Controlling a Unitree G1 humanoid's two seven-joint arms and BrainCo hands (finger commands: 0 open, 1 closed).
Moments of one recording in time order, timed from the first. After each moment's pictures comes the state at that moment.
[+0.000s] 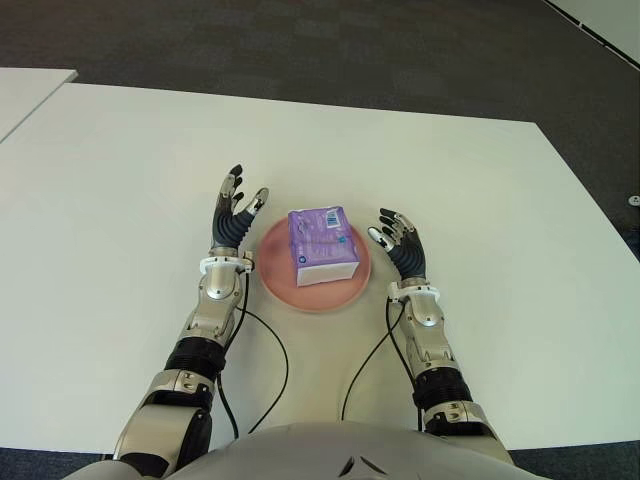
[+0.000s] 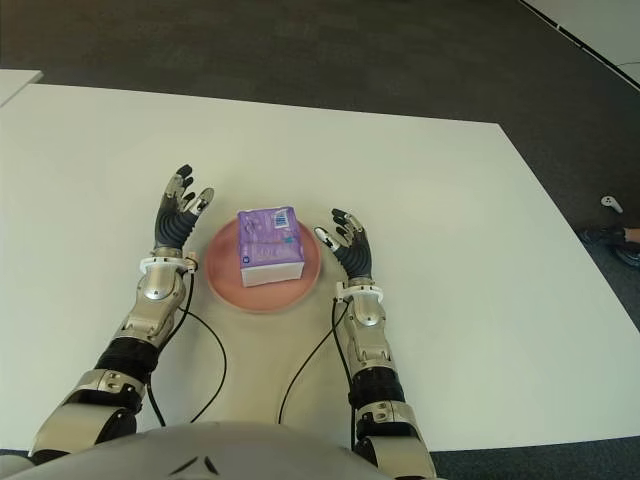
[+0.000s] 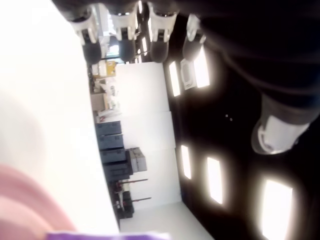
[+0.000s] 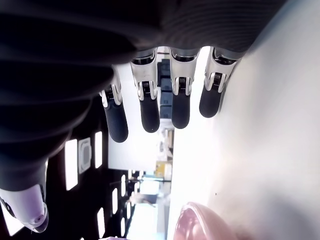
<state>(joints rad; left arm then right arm) -0.23 0.03 0.02 0.63 0.12 -0.51 0.22 -0.11 -0.04 -0.06 0.45 -0.03 -0.33 -0.04</state>
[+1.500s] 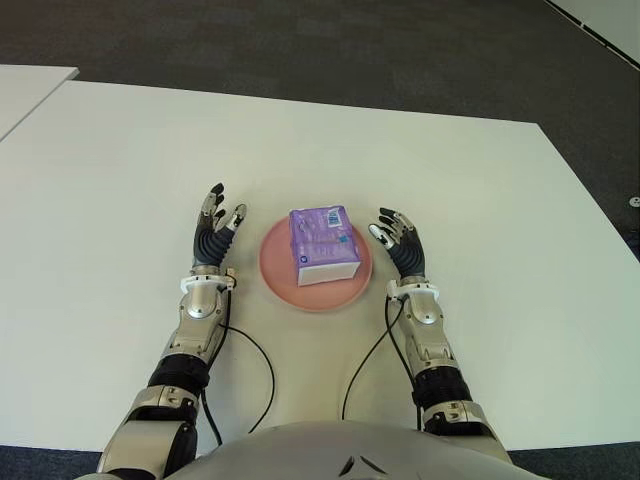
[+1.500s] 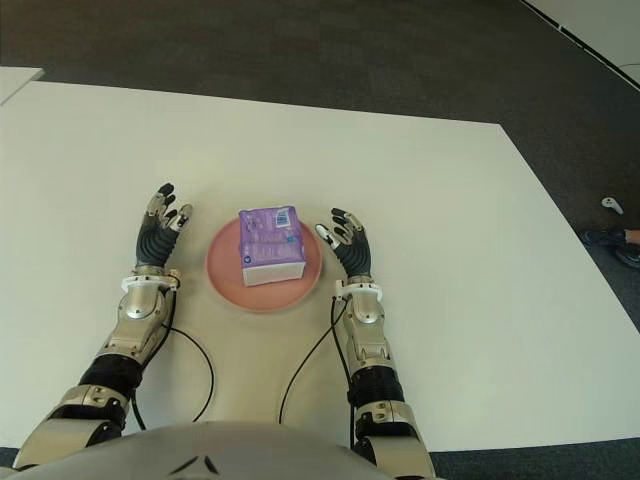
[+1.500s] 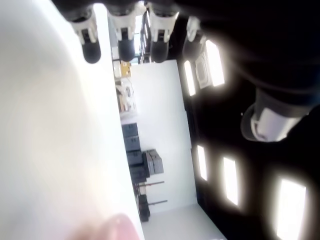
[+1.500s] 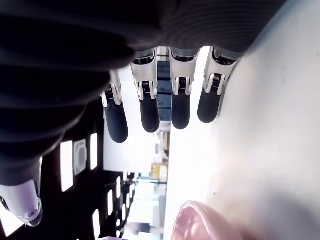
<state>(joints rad) -0.17 0.06 0.05 0.63 0.11 -0.56 0.24 -0.11 -0.03 -0.05 0.42 -0.04 -0.30 -0.05</state>
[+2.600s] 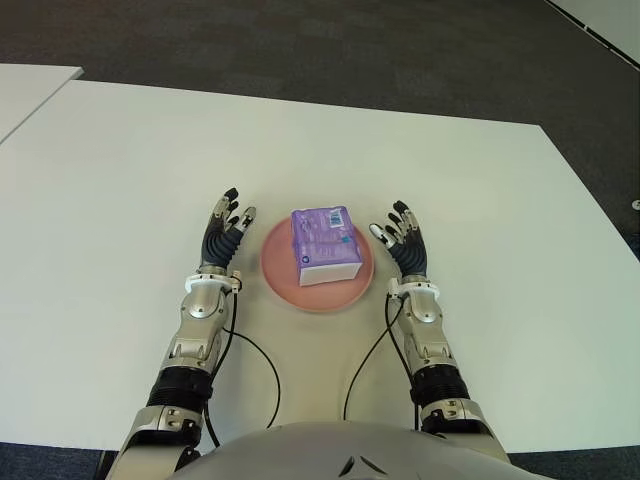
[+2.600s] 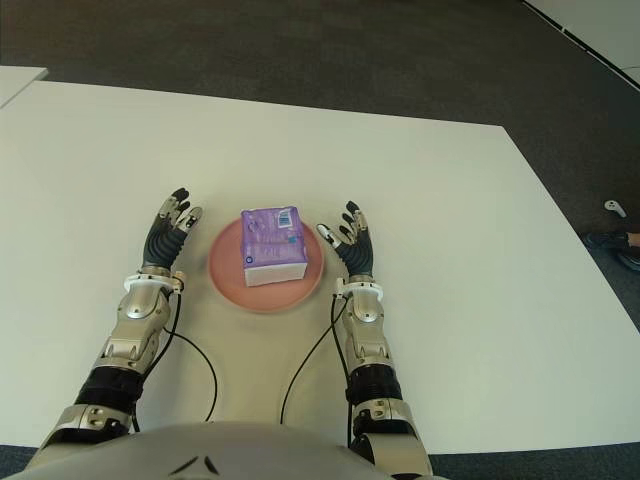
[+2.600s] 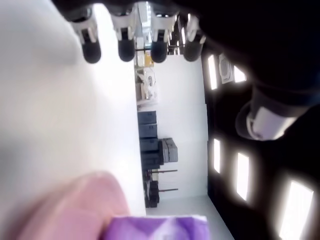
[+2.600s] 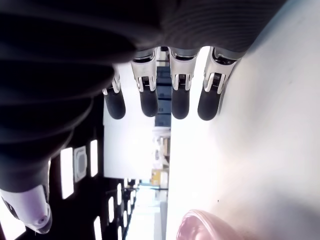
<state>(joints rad) -0.06 0.02 0.02 0.29 0.04 -0.24 0.09 -0.13 -0.01 -0.09 0.45 -0.02 -0.31 -0.09</state>
